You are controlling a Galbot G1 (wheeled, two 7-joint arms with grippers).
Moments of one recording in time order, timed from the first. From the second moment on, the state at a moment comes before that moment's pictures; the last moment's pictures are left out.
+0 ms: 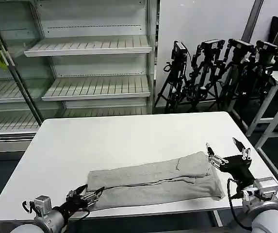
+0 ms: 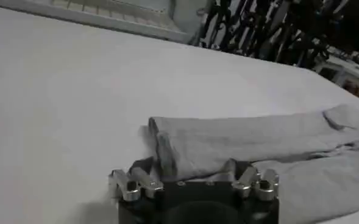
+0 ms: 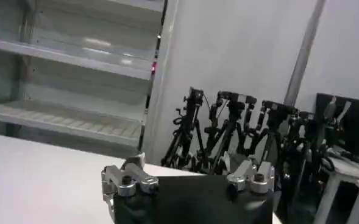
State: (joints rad) left arm 1.59 -0.86 -0.52 -2.18 -0.95 0.52 -0.11; right arm -1.51 0.84 0.67 2.43 0.58 -0.45 0.35
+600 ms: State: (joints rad) left arm 1.59 -0.88 -0.50 -2.18 -0.91 0.52 -0.10; right arm -1.51 0.86 0.66 2.44 0.56 -0.45 0.35
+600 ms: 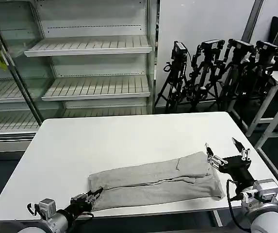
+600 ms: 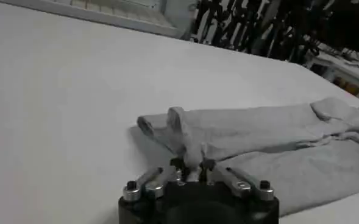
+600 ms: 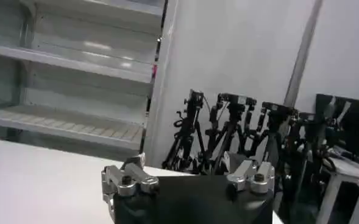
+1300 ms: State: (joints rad) left arm 1.62 -0.78 -0.68 -2.15 -0.91 0.53 -0.11; right arm -1.45 0.86 0.60 2.41 0.56 -0.42 0.33
